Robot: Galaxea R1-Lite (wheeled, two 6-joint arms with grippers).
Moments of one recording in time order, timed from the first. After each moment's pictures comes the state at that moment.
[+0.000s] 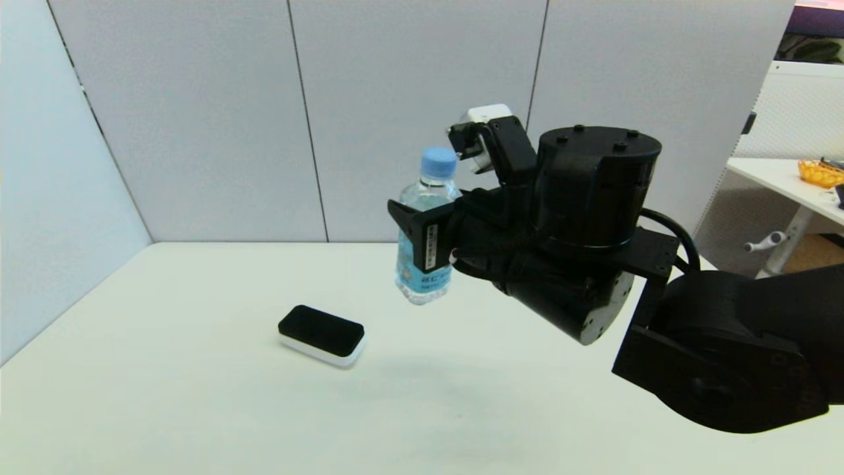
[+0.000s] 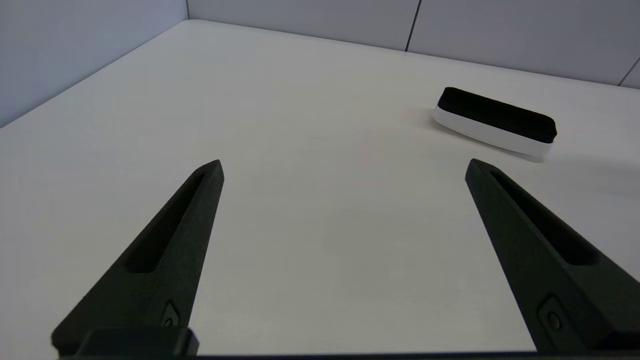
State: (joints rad) left arm 0.01 0.00 0.00 -0.01 0.05 -0.10; right arm 0.85 1.82 -1.12 -0.72 -0.26 0.01
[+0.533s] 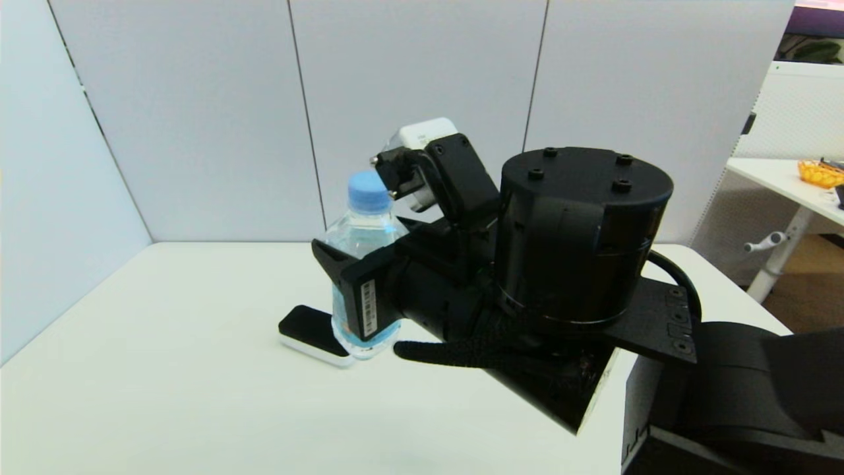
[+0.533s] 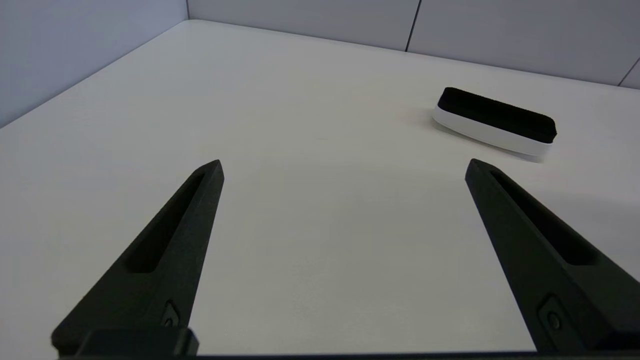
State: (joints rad) left arm 0.01 0.00 0.00 -0.01 0.05 -0.10; right arm 1.04 1.80 -1.11 -0.71 -0.26 0.01
